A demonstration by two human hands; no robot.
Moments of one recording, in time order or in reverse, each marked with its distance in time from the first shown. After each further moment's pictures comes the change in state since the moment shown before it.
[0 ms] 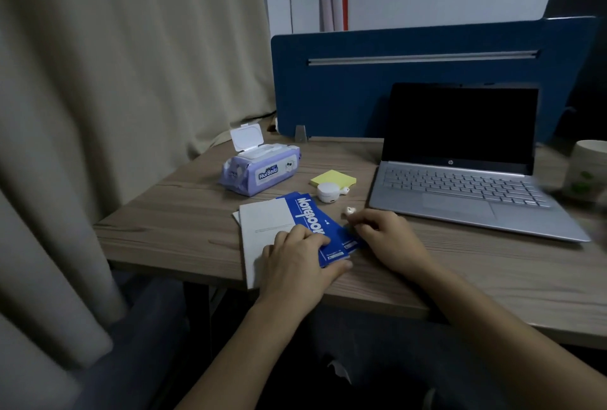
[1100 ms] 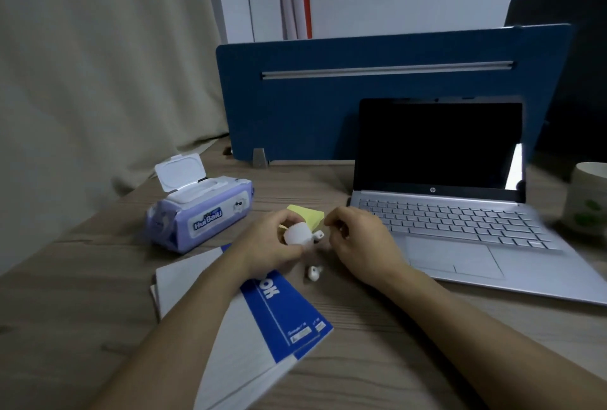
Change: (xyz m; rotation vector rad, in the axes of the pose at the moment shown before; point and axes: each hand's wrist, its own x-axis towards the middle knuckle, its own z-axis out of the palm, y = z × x) left_hand 0.192 -0.030 0.040 -0.451 -0.308 0.127; right_hand 0.100 0.046 -0.012 -0.237 0.227 -0.194
